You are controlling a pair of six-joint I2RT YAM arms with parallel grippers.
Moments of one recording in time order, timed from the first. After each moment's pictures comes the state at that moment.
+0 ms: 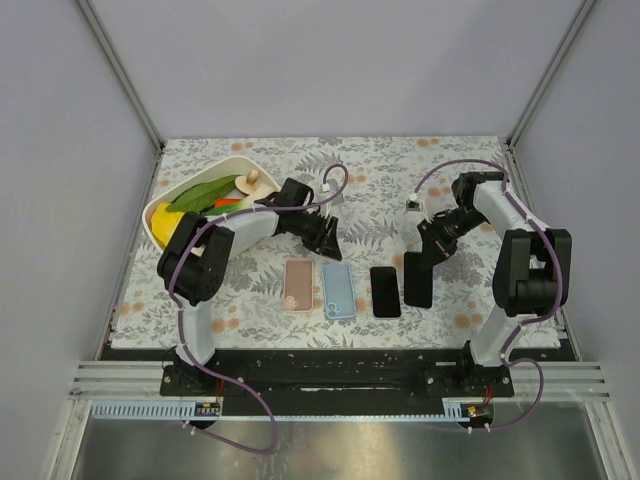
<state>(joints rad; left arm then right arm) -0.50 1.96 1.26 -0.27 0.80 -0.05 0.01 1.76 1.34 -1.32 -0.71 -0.92</state>
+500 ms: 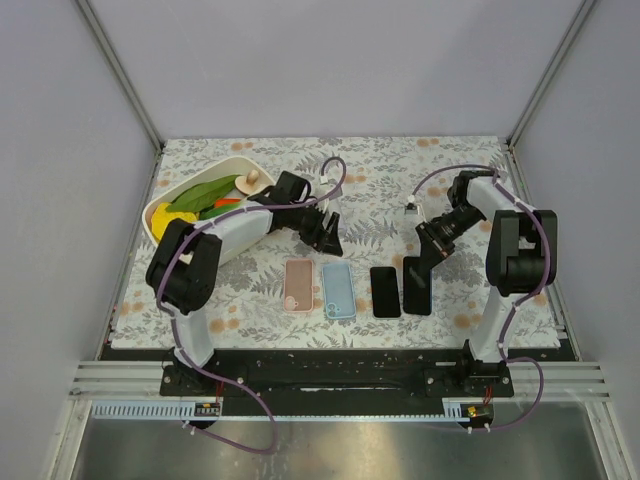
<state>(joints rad) -0.50 1.90 1.27 -0.32 0.74 0.00 0.00 1.93 1.40 -1.39 -0.71 -0.91</state>
